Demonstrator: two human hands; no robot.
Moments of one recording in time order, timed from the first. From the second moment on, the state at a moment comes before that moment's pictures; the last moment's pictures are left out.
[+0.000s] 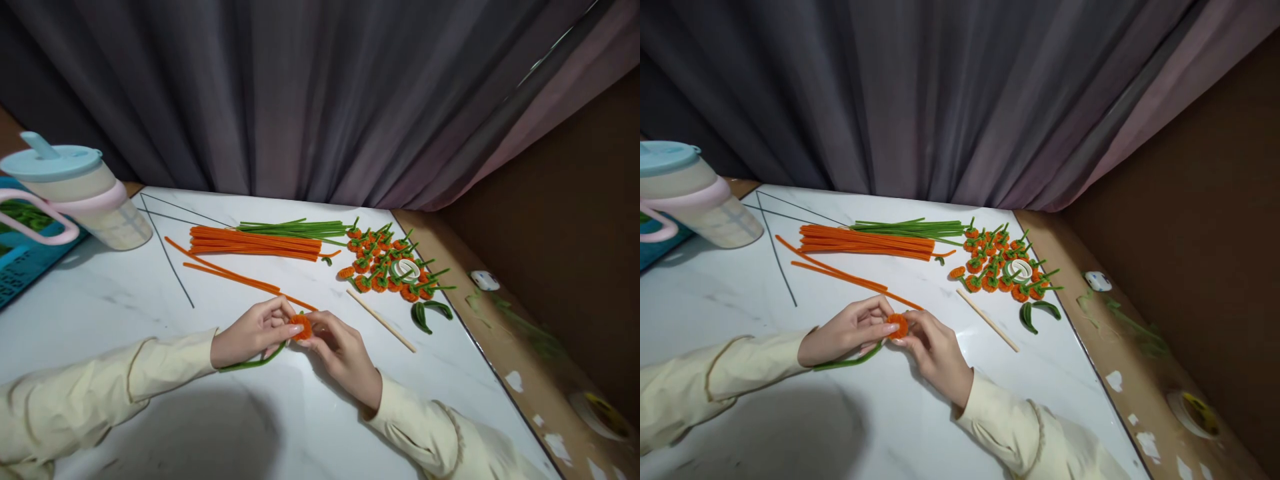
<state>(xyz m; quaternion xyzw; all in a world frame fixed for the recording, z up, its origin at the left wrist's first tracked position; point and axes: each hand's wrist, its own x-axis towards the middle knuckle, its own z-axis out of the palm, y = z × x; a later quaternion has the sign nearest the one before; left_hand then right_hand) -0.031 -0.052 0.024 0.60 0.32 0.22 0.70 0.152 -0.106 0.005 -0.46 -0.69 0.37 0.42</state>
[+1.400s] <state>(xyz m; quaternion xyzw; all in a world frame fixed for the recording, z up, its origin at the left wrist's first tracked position) -0.037 -0.053 0.015 0.91 0.19 0.37 0.10 0.157 -0.107 0.007 -0.45 -0.76 0.22 0.41</state>
